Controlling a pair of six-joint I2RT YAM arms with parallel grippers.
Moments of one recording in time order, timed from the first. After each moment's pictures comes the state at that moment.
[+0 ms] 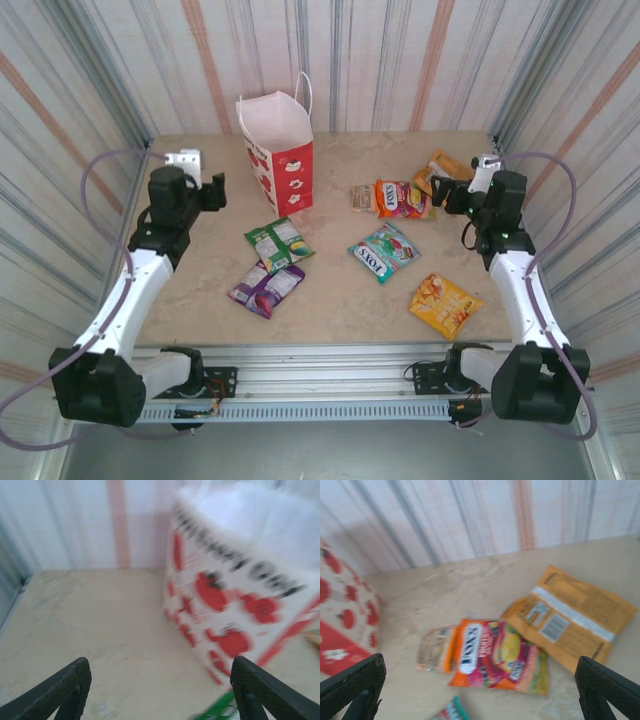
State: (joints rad) left arm -0.18 1.14 1.03 -0.26 -0.05 -0.05; right arm -0.08 1.11 0.90 -0.19 -0.30 0.19
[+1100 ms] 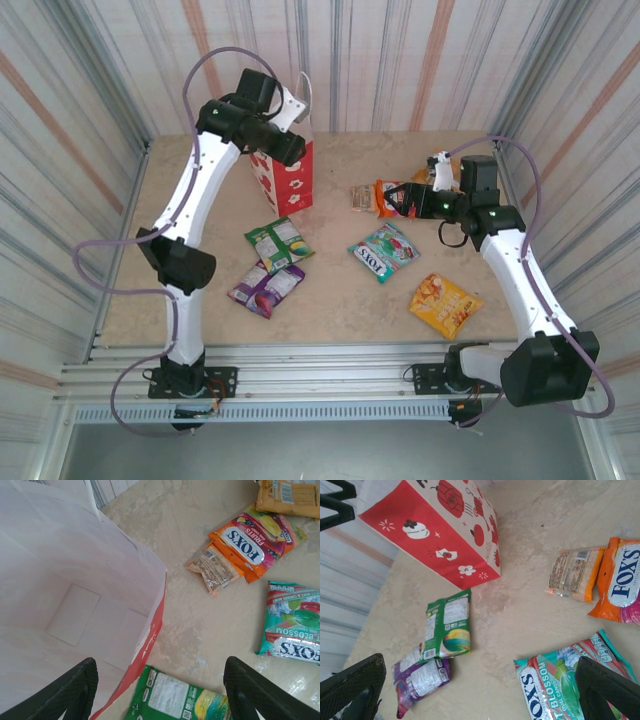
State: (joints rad) left arm -0.43 2.08 2.47 -1.26 0.16 0.24; right arm 0.11 1.21 1.10 -0.53 -0.59 0.28
